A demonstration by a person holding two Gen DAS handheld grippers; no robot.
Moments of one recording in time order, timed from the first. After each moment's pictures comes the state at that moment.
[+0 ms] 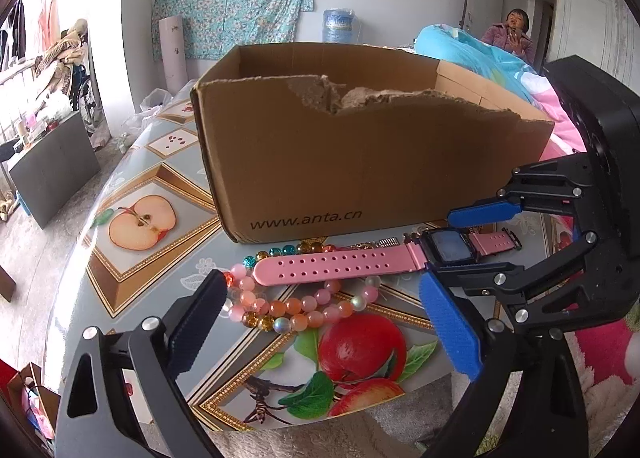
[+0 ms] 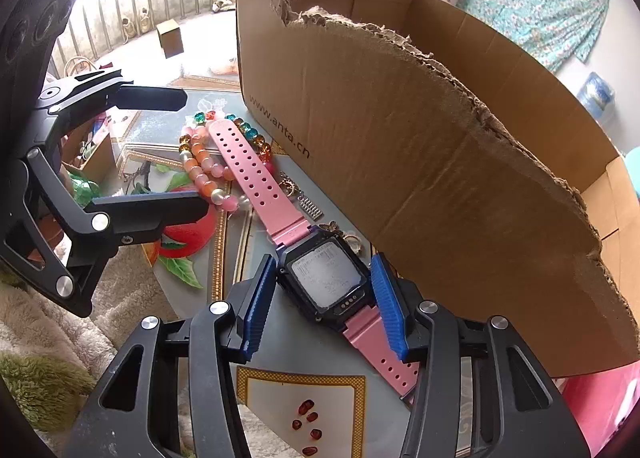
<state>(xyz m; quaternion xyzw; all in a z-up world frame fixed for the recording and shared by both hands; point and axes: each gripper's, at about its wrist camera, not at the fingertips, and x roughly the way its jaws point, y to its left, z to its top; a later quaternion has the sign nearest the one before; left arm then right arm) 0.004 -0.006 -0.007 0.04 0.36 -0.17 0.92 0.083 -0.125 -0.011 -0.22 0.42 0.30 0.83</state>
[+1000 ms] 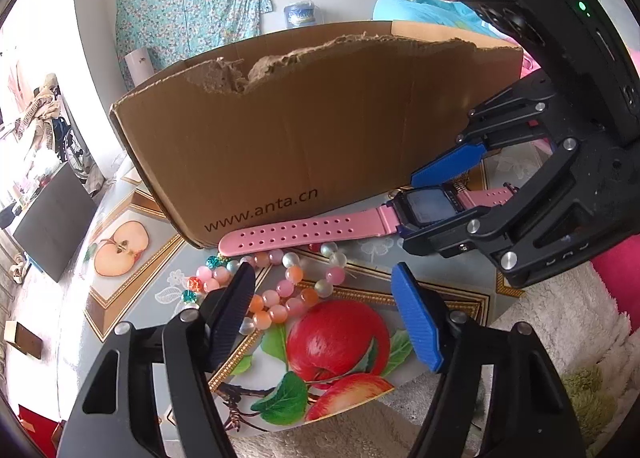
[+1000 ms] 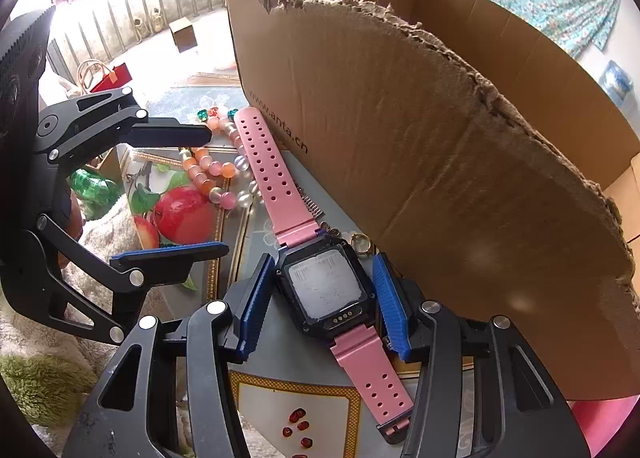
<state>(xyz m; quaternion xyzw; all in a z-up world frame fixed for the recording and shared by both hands) 0.004 -0.050 -0.024 0.14 0.35 -0.19 0.91 0.102 -0.135 -0.019 -0.20 0.46 0.32 0.80</state>
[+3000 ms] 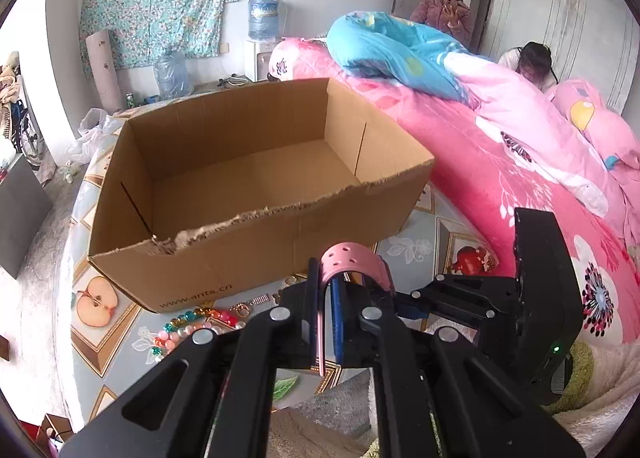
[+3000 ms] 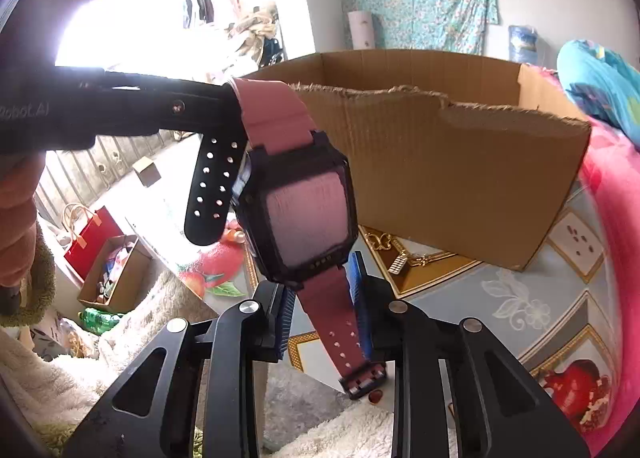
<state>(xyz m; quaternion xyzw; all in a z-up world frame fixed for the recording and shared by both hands) 0.005 -0.087 0.085 0.07 0.39 -0.27 0.88 -0.020 -0.218 0.012 0.01 0.32 0.23 0.92</state>
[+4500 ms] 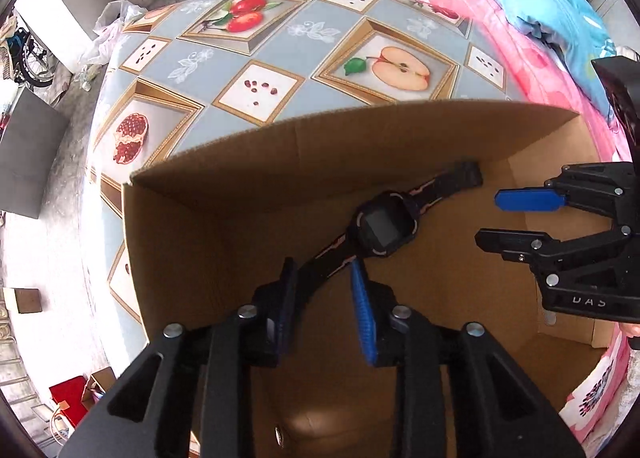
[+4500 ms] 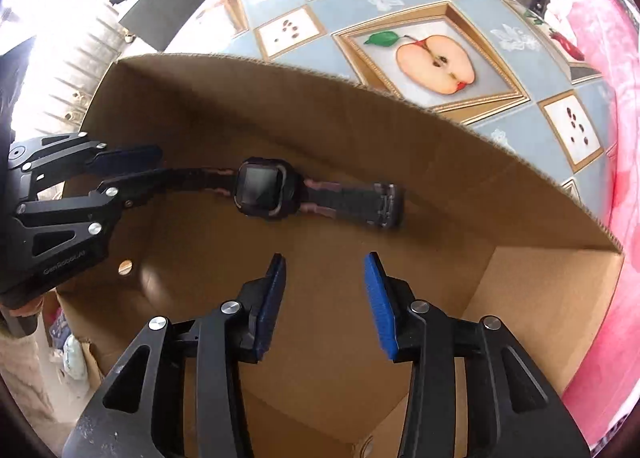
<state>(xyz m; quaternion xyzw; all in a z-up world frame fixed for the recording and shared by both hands) 0.287 -0.062 0.041 0.09 0.62 -0.16 0.76 0.291 -0.206 0.013 -0.02 0.64 0.20 0.74</state>
